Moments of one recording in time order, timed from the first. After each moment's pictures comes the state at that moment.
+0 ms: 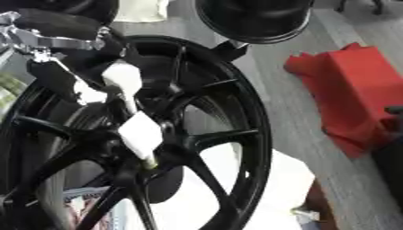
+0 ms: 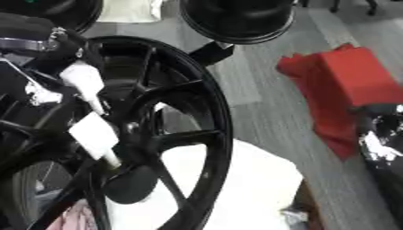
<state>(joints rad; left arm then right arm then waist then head) -1.07 0.80 -0.54 -1.47 -0.25 -0.37 -0.74 0.01 -0.28 -0.28 -1.98 -0.27 -0.14 0.22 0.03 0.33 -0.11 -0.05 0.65</state>
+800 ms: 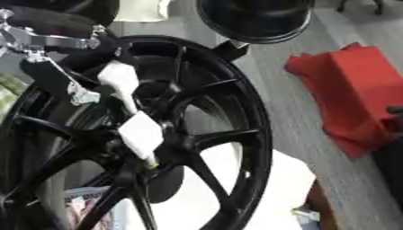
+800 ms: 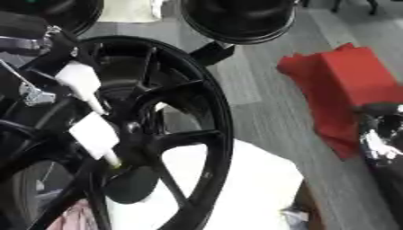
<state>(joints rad) -1.07 0.81 -0.53 -1.48 -0.24 -0.36 -0.76 0.01 -0.28 -0.29 -1.98 -0.27 -0.13 0.20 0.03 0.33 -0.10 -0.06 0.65</state>
